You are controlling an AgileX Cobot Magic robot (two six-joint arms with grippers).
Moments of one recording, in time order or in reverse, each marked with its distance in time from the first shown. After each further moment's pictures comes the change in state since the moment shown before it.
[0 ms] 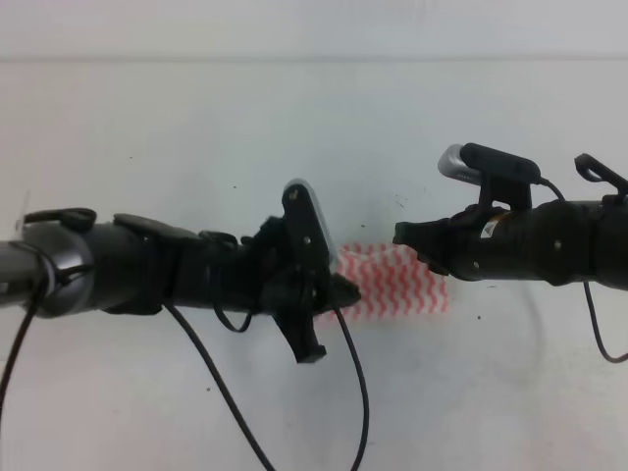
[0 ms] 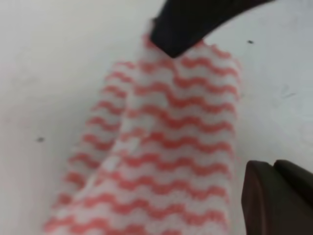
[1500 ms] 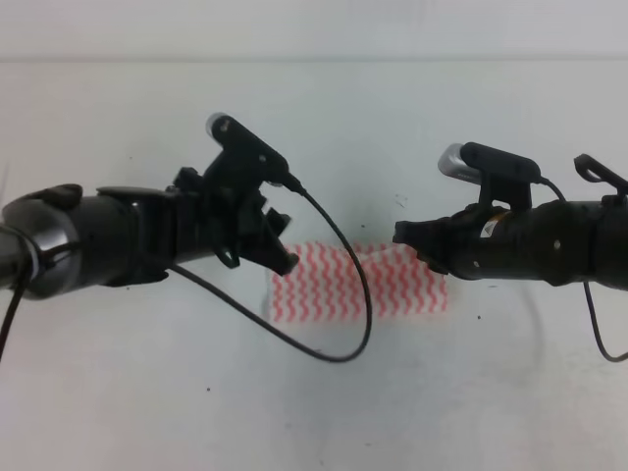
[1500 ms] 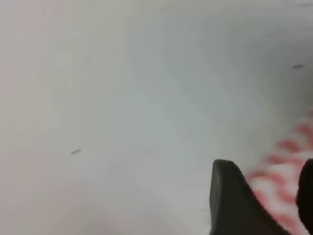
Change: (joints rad) left arm 0.001 -0.035 -0.056 -0.156 -0.488 -0.146; right arm 0.000 -0.001 0.000 0.000 -0.006 0.001
